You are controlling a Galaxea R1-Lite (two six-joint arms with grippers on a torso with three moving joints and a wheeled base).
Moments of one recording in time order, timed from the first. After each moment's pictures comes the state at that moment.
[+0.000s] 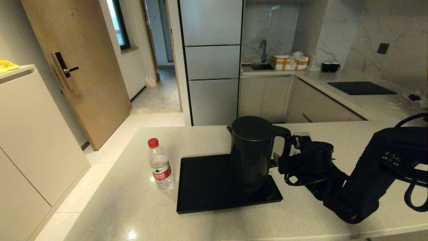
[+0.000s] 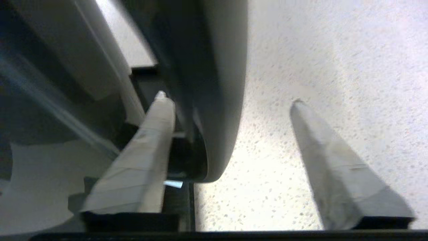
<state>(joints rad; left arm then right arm) 0.00 0.00 0.00 0.04 0.01 0.04 0.38 2.21 -0.67 -1.21 -0.34 0.07</state>
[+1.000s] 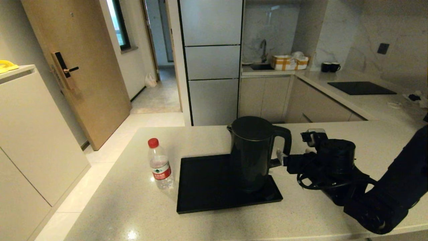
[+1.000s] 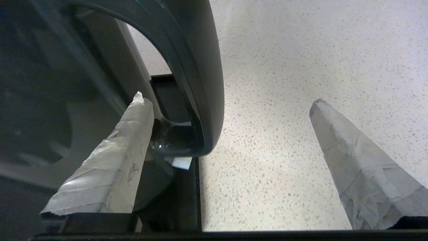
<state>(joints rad) 0.00 0.00 0.00 0.04 0.01 0.04 0.39 2.04 -0.54 -1.21 -0.33 0.10</state>
